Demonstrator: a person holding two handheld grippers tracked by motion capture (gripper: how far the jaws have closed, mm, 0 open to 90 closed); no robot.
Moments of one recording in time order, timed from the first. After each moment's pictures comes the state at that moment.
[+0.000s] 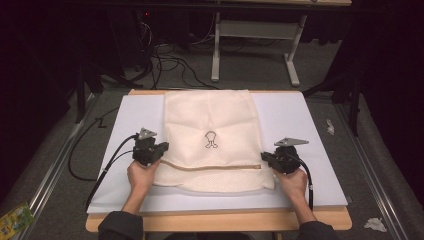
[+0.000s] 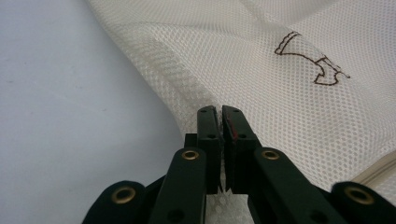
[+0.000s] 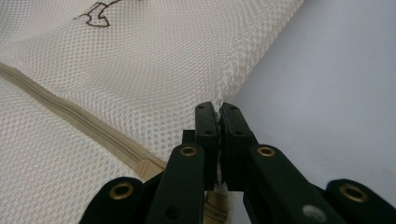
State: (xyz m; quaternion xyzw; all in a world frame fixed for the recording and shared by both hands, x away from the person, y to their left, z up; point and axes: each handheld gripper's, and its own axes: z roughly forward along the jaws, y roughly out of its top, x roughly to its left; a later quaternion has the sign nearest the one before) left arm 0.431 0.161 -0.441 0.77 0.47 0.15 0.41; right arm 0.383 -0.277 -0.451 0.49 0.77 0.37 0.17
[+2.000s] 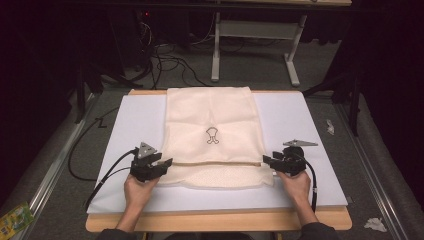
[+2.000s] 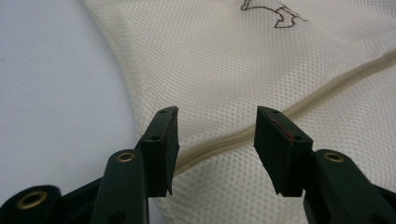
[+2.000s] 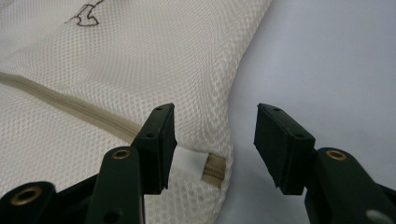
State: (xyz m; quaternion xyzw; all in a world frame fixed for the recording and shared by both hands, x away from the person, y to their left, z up) left arm 0.381 0.162 -0.453 0.79 0.44 0.17 0.40; right arm 0.380 -0.297 -0.462 0.55 0.73 0.38 0.14
